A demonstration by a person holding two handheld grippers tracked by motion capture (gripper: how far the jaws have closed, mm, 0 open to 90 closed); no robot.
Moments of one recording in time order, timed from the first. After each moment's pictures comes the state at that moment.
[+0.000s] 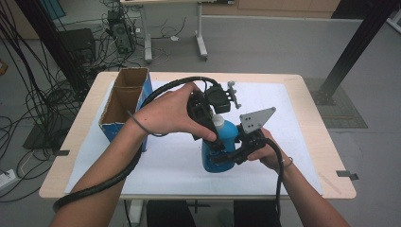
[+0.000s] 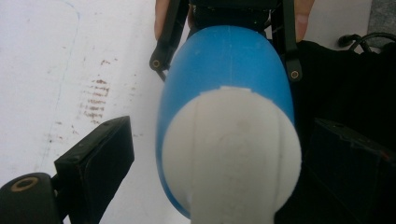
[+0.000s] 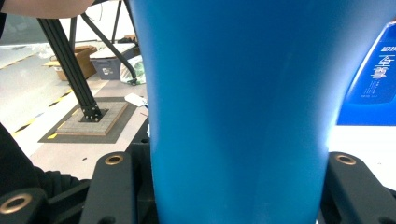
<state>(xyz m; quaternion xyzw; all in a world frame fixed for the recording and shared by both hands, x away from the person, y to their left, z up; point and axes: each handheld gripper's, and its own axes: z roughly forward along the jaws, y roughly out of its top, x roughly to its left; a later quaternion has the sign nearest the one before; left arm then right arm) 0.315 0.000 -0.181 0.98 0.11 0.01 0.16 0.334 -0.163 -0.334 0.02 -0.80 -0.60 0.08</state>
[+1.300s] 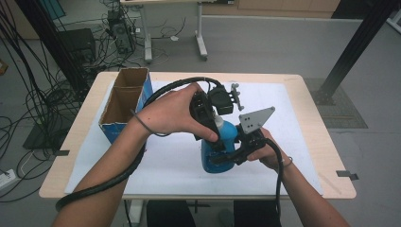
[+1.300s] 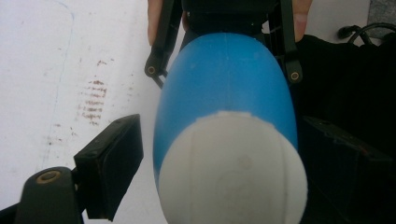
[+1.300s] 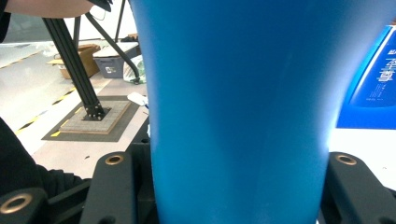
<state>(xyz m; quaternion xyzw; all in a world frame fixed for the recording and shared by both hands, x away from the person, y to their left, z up) 0.314 -0.007 -0.181 0.98 0.09 0.01 0.15 0.333 -0.161 -0.332 0.03 -0.80 -0.60 0.08</state>
